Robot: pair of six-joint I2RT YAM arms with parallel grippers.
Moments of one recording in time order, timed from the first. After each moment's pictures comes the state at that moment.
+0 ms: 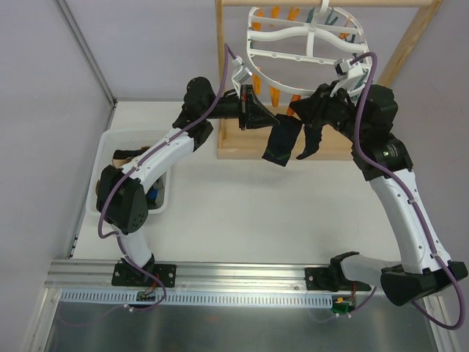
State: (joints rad) left arm -0.56 1.78 1.59 0.47 1.05 -0.62; right arm 0.34 1.20 1.52 -0.40 -0.33 0.22
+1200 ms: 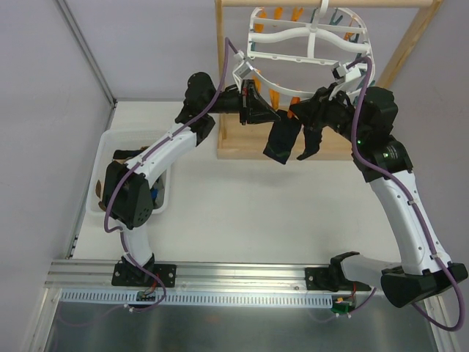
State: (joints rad) left arm -0.55 1.85 1.67 0.50 1.10 -0.67; right arm 0.34 1.19 1.49 -0.39 -0.37 0.15
